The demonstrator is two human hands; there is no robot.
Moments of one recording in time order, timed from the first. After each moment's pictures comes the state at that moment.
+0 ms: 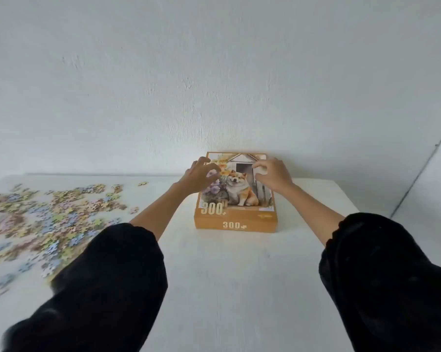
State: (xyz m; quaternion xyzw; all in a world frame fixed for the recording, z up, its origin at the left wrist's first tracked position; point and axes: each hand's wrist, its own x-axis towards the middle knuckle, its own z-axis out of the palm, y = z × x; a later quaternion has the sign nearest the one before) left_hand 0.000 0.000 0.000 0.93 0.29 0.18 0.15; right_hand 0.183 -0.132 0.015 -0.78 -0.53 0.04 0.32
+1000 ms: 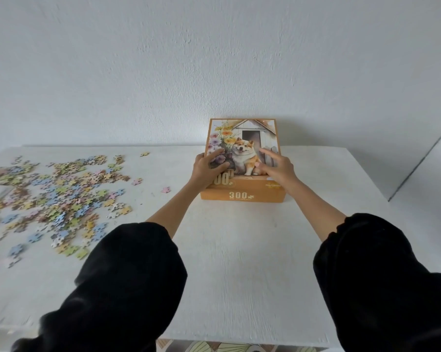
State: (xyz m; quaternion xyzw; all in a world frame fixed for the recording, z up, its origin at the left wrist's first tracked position) left_hand -0.003 -0.038 -0.047 0.80 0.42 0.25 0.35; right_hand 0.162 -0.154 -0.036 -0.75 -0.42 0.20 0.46
